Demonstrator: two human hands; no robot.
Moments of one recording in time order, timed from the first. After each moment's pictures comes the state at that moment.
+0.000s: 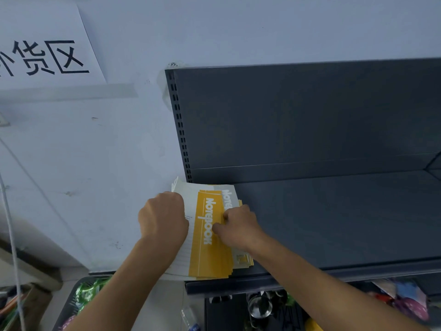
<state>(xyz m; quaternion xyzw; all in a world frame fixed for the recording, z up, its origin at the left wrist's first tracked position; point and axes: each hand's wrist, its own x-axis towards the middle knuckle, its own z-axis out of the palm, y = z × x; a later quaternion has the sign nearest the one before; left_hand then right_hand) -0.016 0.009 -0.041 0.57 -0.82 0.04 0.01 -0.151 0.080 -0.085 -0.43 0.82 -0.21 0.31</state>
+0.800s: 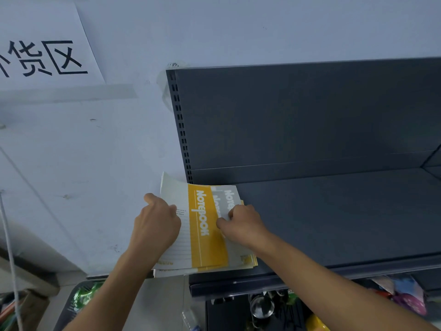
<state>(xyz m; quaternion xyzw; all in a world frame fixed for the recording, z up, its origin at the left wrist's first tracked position) 0.007 -0.006 -0.055 0.61 -0.73 -0.26 0.16 -0.152 0.070 -0.096 -0.39 0.84 -0.24 0.31</state>
